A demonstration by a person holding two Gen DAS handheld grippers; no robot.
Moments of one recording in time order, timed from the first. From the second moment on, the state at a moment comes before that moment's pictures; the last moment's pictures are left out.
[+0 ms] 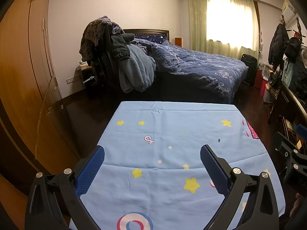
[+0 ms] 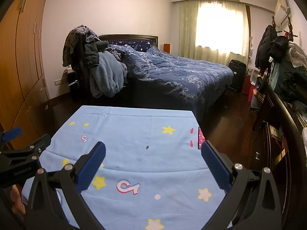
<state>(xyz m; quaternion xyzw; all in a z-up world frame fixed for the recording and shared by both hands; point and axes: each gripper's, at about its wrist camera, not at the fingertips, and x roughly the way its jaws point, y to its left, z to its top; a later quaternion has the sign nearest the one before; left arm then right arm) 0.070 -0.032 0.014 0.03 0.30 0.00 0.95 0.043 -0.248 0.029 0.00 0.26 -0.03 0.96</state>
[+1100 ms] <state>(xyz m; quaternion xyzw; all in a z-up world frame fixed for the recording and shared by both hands) 0.066 -0.040 0.019 0.03 0.30 -0.01 0.95 0.044 -0.251 0.032 0.00 0.26 -0.03 0.97</state>
